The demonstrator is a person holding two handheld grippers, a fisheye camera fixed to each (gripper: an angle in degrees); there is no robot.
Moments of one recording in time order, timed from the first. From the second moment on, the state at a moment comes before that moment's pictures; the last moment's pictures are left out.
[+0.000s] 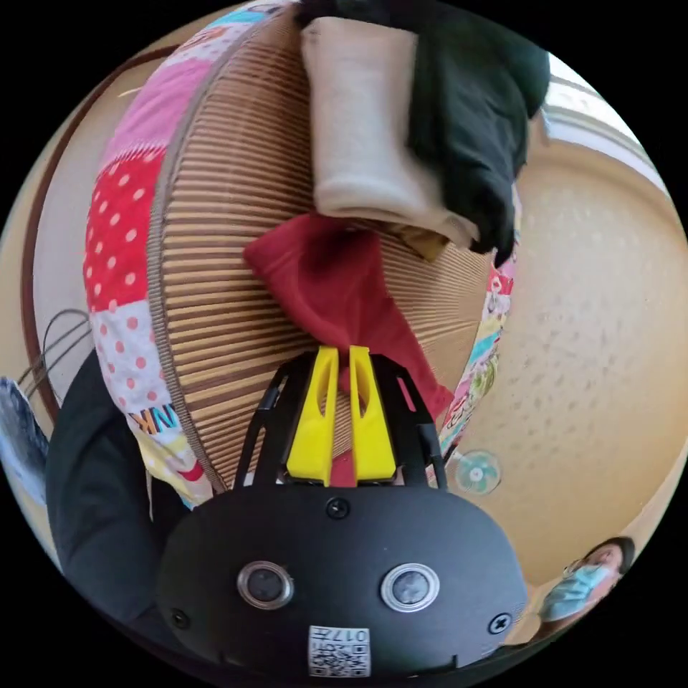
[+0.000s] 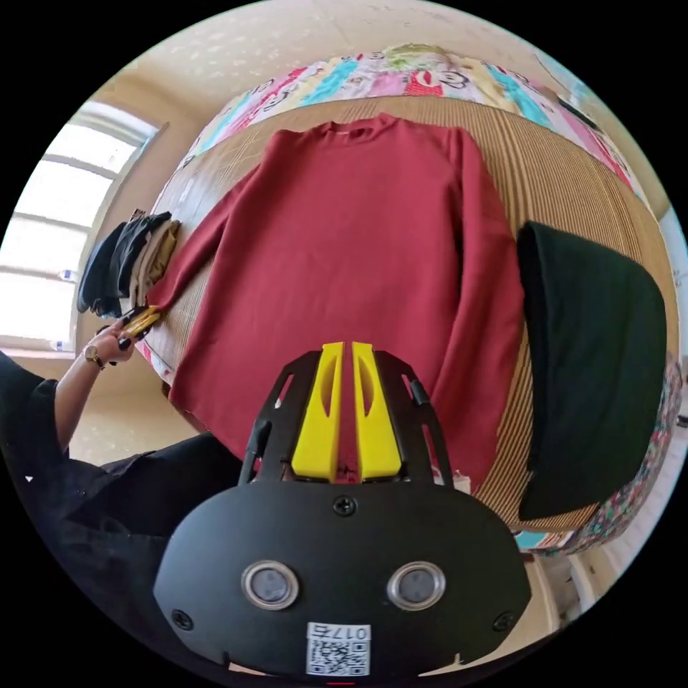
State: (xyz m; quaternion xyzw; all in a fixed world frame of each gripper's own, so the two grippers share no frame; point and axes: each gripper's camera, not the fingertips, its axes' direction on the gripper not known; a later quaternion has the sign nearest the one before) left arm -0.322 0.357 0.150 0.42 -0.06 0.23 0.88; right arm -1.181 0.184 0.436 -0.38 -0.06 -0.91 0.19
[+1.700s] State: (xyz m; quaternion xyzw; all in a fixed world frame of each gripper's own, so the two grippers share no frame) left arm -0.162 0.349 0.483 0.31 -0.43 0.56 0.63; right arm -1.283 0.199 0.508 -0.37 -0.17 -0.81 0.42
